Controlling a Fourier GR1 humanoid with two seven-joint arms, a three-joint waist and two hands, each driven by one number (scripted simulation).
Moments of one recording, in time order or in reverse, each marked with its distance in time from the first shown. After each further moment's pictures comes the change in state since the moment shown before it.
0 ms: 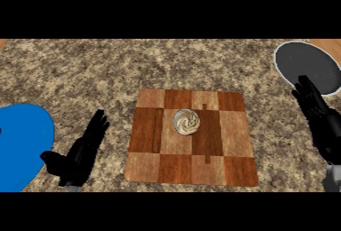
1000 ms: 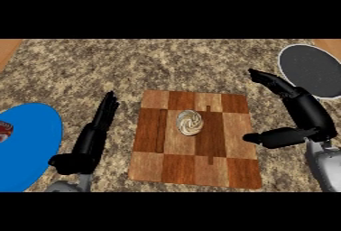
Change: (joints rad) left arm -0.104 -0.058 -0.016 -0.070 -0.165 0.014 -0.060; right arm -0.206 -0.007 0.086 0.114 0.081 0.239 -0.238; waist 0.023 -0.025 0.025
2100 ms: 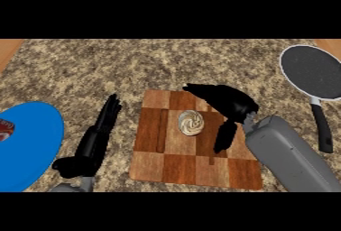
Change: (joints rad) left arm 0.022 -0.038 0.017 0.010 -0.034 -0.042 -0.020; right arm -0.353 0.053 0.413 0.188 0.418 0.251 0.397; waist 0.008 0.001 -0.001
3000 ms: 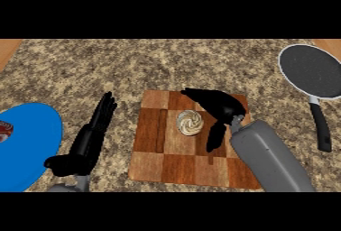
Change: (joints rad) left arm 0.015 -0.043 0.085 -0.030 -0.056 -0.071 0.041; right arm 0.050 0.166 -0.115 0.132 0.237 0.032 -0.066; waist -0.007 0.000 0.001
